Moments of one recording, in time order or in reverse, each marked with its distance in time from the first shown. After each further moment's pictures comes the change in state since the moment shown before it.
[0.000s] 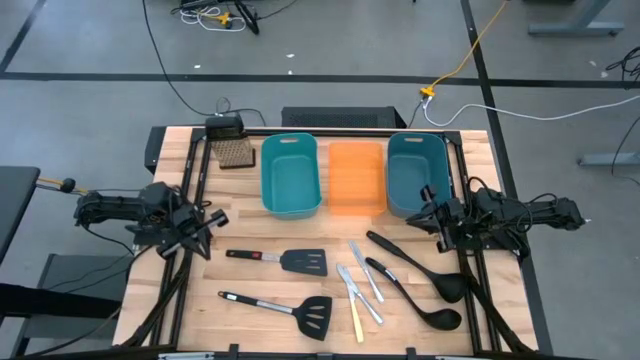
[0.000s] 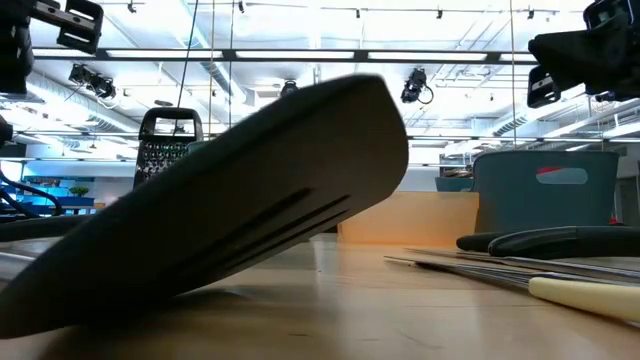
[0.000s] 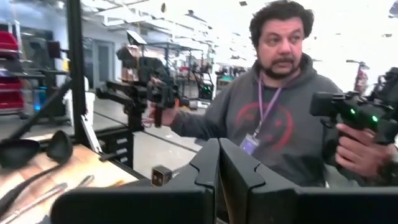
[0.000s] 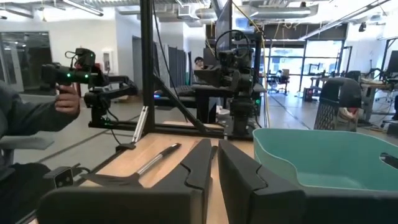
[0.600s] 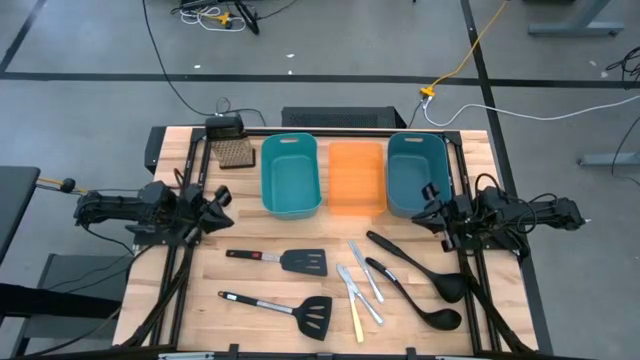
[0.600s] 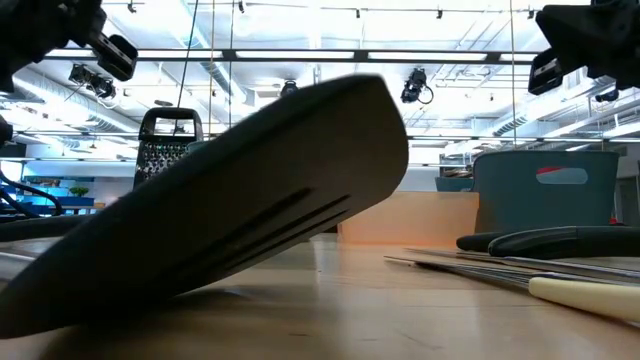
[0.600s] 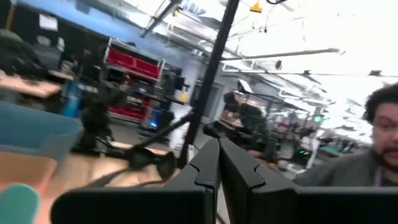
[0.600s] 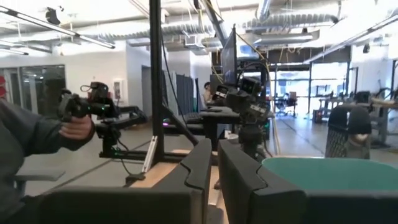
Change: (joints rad) left arm 0.001 0.002 0.000 0.030 -0.554 -0.121; right arm 0.000 0.000 0.000 0.117 -0.026 0.067
